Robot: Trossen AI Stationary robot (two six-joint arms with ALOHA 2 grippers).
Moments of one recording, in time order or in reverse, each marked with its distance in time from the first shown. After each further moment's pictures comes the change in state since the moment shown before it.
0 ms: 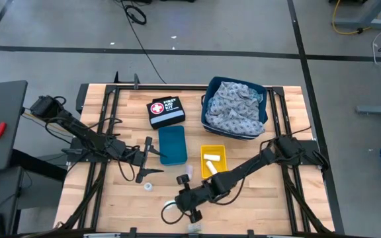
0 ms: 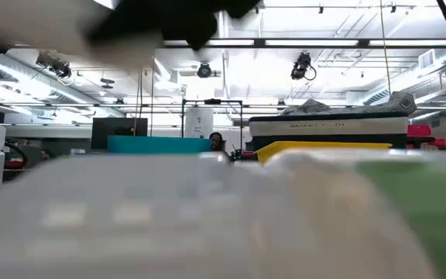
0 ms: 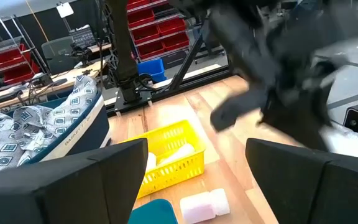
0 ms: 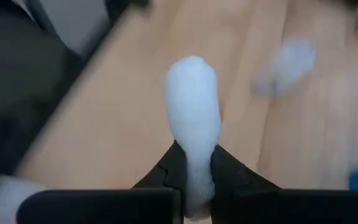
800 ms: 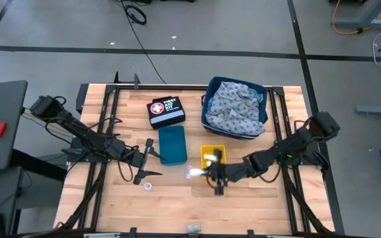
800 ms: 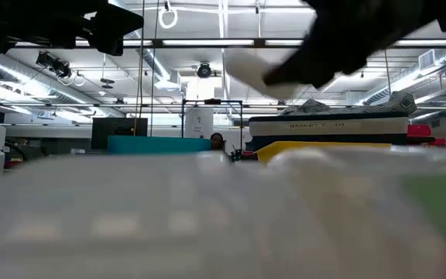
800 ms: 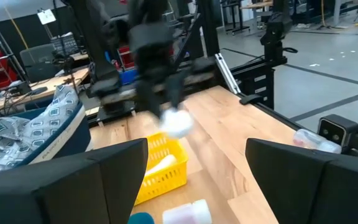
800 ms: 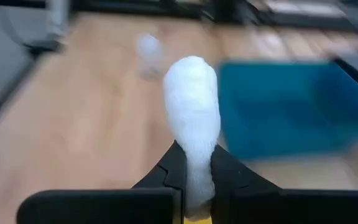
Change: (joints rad) left arm 0.001 0.000 0.000 0.024 0.082 -0.014; right arm -0.039 -0.542 -0.836 0.531 0.259 0.174
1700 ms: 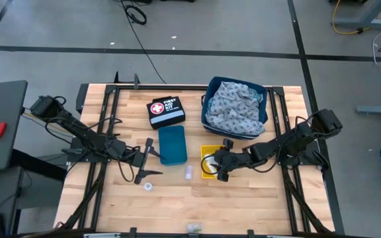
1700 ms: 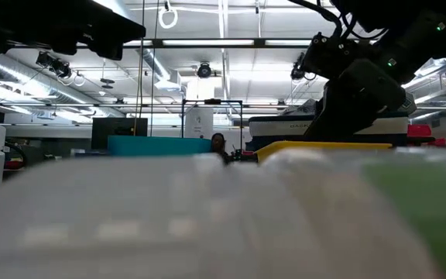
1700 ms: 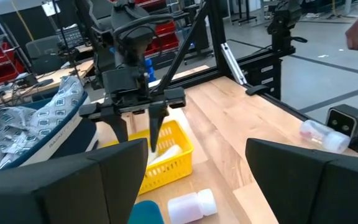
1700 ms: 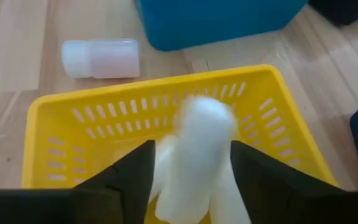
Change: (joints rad) left arm 0.001 0.000 0.000 -0.033 -0.039 0.000; right arm -0.119 -0.046 -0.104 -0.256 -0.028 0.160
